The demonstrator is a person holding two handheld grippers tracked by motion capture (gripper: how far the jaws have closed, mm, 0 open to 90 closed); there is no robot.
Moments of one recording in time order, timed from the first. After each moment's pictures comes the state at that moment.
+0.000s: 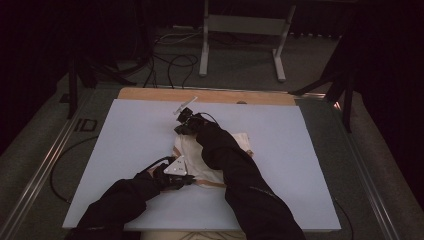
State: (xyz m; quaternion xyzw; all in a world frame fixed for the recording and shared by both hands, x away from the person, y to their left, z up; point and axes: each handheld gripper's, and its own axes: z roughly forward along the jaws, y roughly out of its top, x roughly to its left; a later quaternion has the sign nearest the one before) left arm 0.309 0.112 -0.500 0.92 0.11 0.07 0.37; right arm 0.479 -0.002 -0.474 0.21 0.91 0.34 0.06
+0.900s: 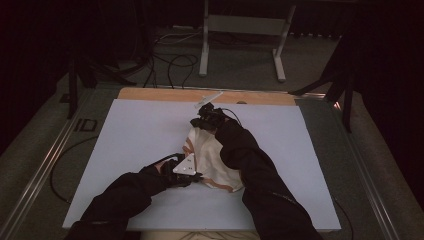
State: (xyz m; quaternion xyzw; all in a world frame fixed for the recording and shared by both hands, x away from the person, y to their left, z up) left arm 0.308 0.086 -0.472 0.93 0.06 0.09 0.36; right arm 0.467 -0.066 -0.439 0.23 0.89 0.39 0.09
